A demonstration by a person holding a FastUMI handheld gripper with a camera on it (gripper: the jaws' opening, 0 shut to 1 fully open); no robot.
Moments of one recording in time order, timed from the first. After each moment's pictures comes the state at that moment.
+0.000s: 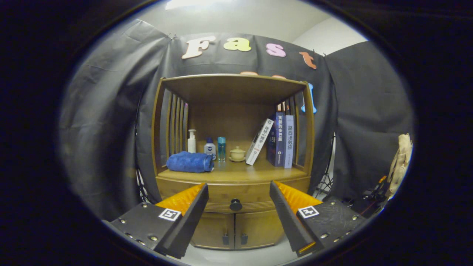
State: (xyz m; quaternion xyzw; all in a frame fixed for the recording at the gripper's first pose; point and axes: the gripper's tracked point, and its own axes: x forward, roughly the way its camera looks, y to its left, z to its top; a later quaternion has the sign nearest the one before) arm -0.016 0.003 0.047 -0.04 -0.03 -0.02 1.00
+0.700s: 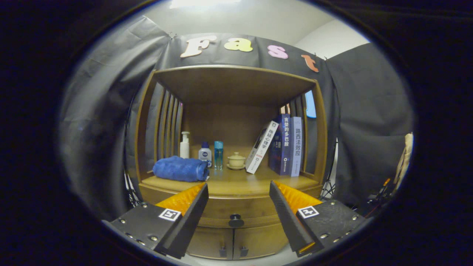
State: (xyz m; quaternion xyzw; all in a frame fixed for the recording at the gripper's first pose) arm 0.074 0.014 0.031 -0.06 -0.06 -0.02 1.00
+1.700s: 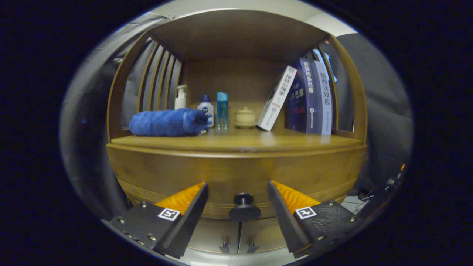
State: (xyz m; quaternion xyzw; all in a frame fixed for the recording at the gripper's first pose) arm 0.169 0.009 -0.109 -0.04 0.07 0.01 1.00
